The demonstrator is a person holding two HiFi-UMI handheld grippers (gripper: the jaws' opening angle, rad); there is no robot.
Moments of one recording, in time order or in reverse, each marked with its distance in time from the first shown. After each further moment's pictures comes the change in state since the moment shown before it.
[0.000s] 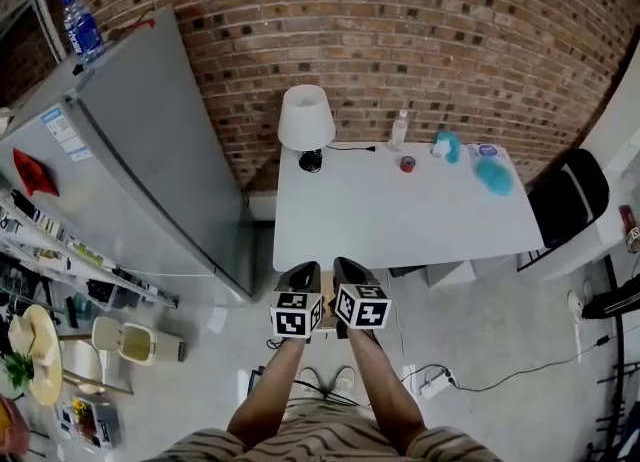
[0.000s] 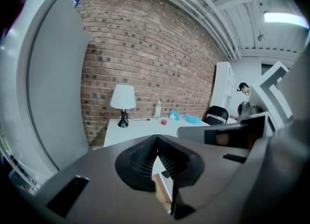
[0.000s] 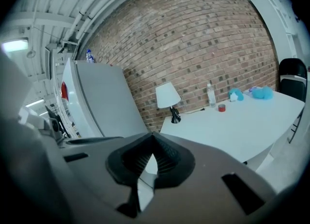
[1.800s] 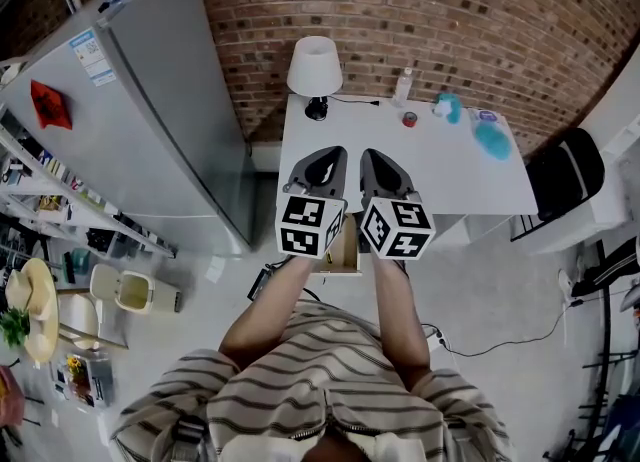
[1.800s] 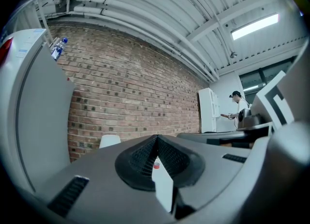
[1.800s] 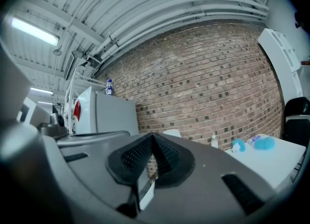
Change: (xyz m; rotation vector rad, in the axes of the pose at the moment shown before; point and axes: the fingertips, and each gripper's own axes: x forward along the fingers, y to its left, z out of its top) left arm -0.086 -0.068 0.170 0.149 -0.413 -0.102; right arm -0.110 0.057 0.161 -0.221 -0.377 0.022
